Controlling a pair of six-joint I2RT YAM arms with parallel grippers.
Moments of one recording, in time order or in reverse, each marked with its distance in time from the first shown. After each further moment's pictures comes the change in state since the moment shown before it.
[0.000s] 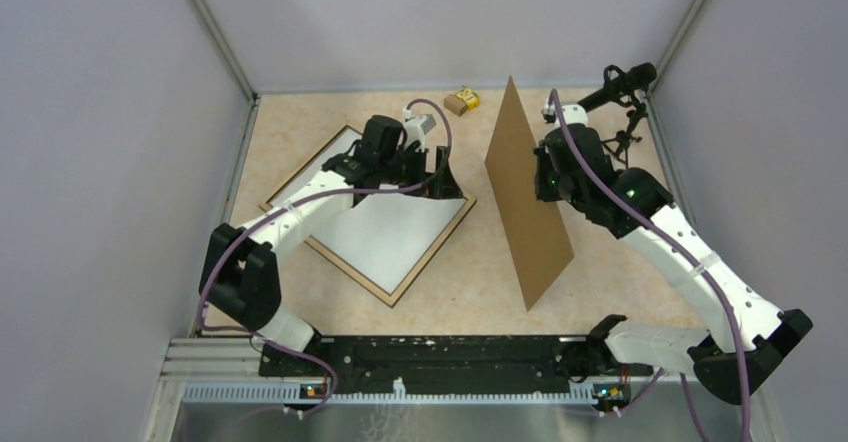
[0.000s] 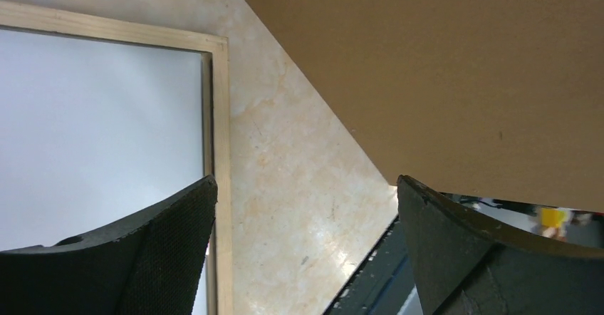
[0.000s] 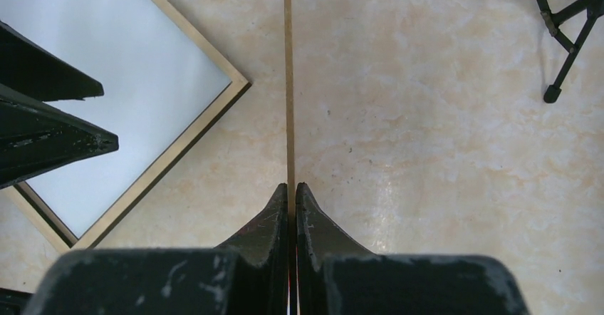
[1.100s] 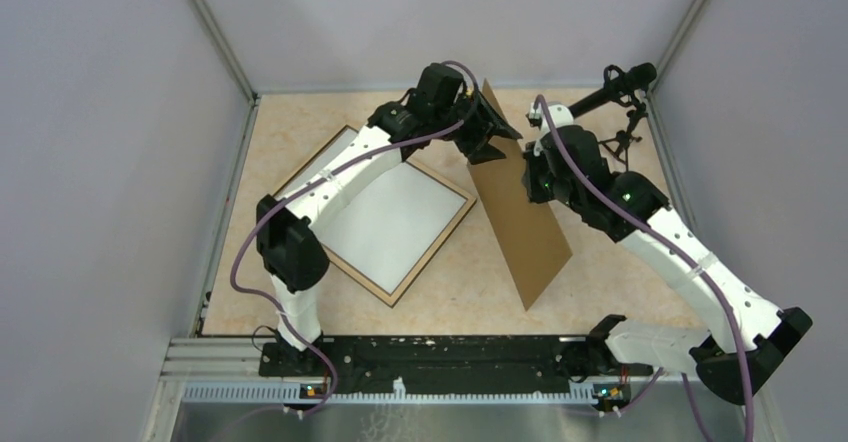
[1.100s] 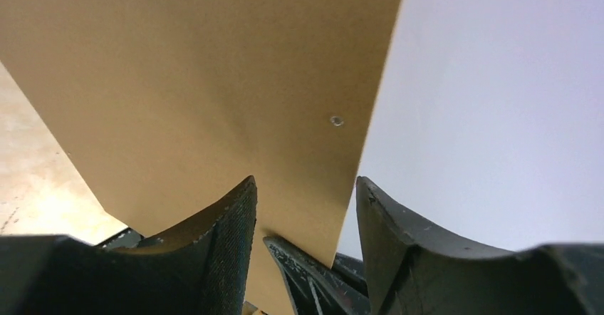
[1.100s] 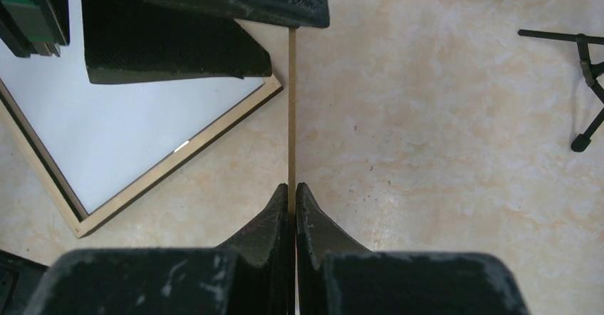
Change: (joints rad) left arm -0.148 0.321 0.657 -0.215 -0.049 -0.938; right arm 0.029 -0.002 -0.026 0.083 -0.080 -0.093
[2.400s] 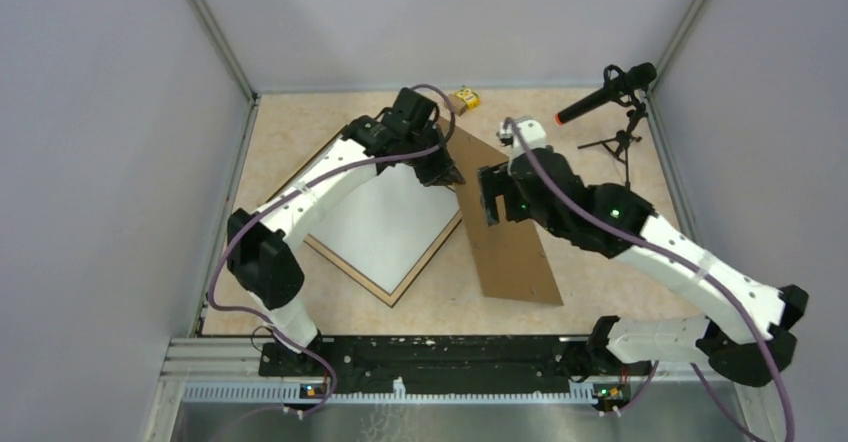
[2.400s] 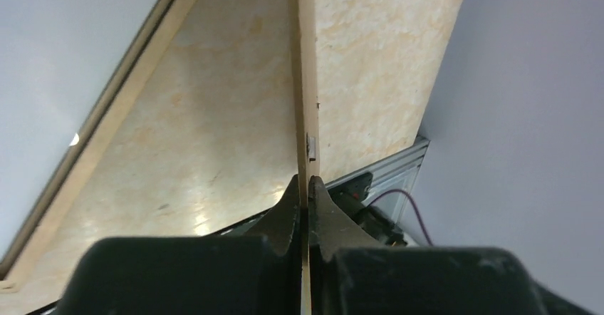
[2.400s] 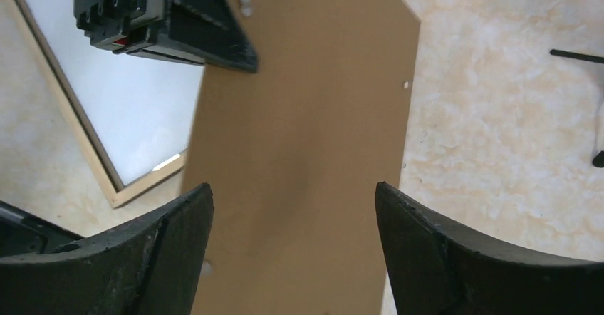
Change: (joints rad) left arm 0.025 -0.118 -0.131 -0.299 -0.198 0.303; right arm 0.287 0.065 0.066 -0.062 0.183 0.072
